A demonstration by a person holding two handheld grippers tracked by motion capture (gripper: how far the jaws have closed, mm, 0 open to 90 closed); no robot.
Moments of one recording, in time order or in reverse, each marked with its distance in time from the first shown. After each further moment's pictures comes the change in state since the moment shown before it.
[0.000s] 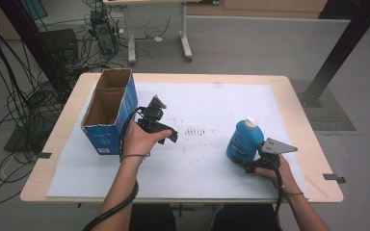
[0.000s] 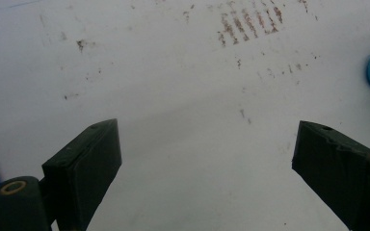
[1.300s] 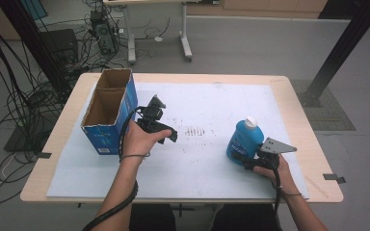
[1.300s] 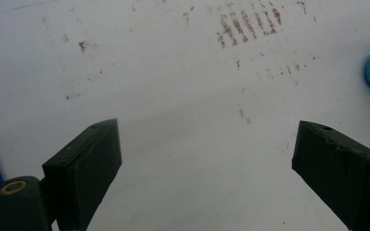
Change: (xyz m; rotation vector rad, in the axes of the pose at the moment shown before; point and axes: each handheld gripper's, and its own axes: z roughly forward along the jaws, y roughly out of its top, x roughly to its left) left arm -0.001 0.000 -0.002 -0.005 0.001 0.002; right arm 0.001 0.000 0.002 0.004 -0.028 0.017
